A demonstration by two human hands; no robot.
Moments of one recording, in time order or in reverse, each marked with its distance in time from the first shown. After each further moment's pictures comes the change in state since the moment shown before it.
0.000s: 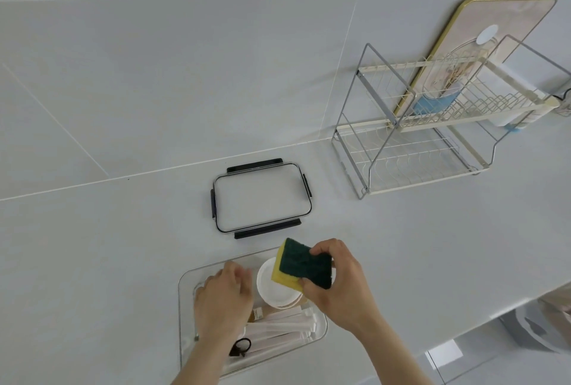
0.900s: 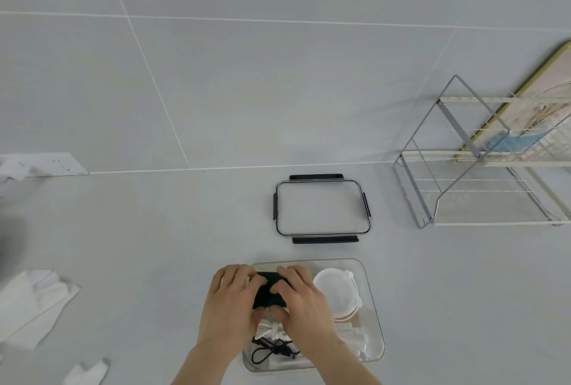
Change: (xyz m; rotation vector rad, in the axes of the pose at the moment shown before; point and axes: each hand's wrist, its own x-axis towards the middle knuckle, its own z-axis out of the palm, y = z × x) left_hand -0.012 -0.086 -0.063 0.350 -0.011 0.367; right_hand -0.005 -0.029 0.154 -0.427 -0.268 -0.447
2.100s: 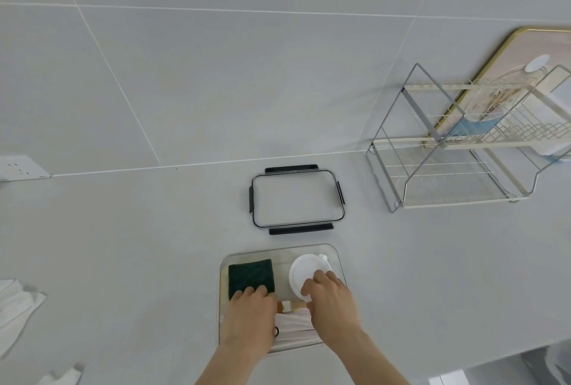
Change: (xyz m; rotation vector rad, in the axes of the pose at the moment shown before) left_hand -0.002 0.079 0.013 0.140 -0.300 0.030; right_hand -0.042 0.043 -0.047 -0.285 -0.226 0.304
